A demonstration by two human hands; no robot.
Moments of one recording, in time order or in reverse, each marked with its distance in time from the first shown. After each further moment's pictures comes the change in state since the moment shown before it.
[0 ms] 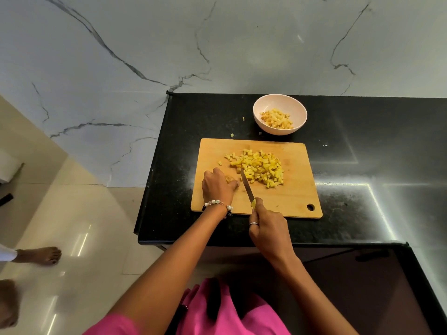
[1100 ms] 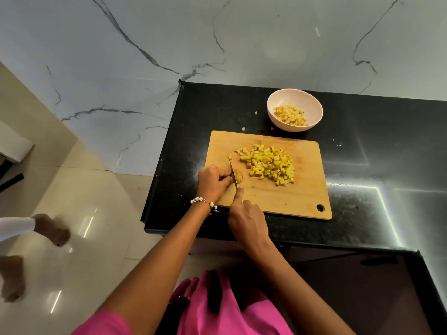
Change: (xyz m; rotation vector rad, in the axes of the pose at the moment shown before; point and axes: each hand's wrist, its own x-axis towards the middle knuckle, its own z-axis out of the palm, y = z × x) left_hand 0.013 -0.045 -0.014 -0.211 -0.042 0.246; right_hand 0.016 -0.051 0.027 -0.405 -0.180 -0.105
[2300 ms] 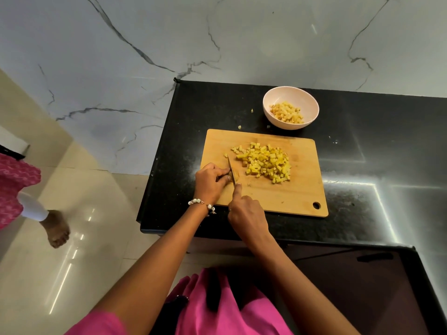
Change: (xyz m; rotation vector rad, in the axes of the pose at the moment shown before) left_hand 0.001 -0.006 0.010 -0.020 0.083 0.102; right_hand 0.010 0.012 0.011 0.118 0.079 -0.045
